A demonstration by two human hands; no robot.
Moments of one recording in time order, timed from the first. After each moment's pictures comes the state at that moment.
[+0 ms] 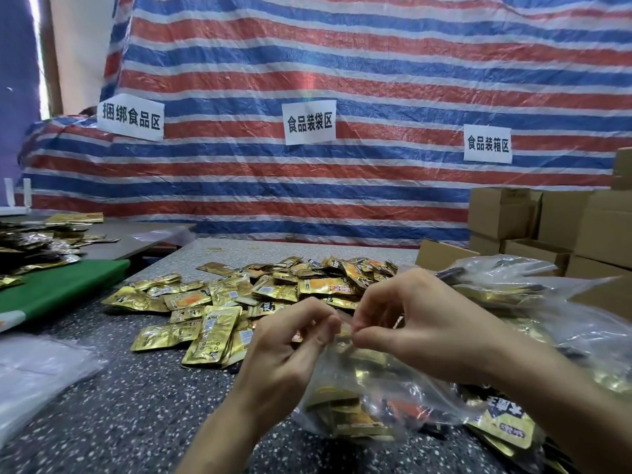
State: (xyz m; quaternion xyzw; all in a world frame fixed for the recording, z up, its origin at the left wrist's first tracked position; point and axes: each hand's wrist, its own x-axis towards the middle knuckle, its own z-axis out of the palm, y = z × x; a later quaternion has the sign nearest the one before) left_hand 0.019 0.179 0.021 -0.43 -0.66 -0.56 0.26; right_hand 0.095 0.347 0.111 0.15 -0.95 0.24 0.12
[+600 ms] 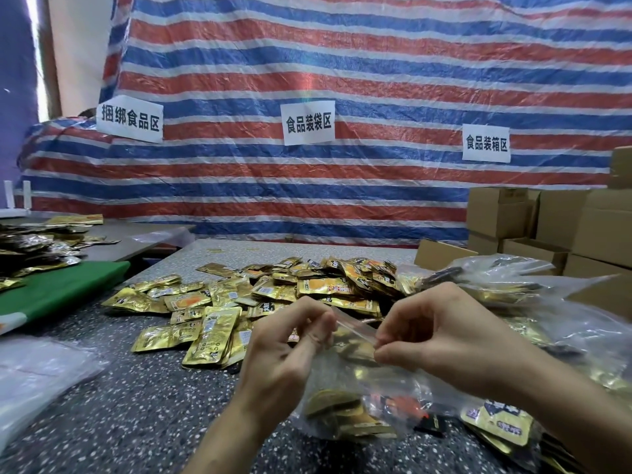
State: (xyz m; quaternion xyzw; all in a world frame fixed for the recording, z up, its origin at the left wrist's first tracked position) left_hand 0.022 0.185 0.018 -0.40 -0.64 -0.61 0.24; right_hand 0.106 0.369 0.096 0.12 -0.93 0.33 0.11
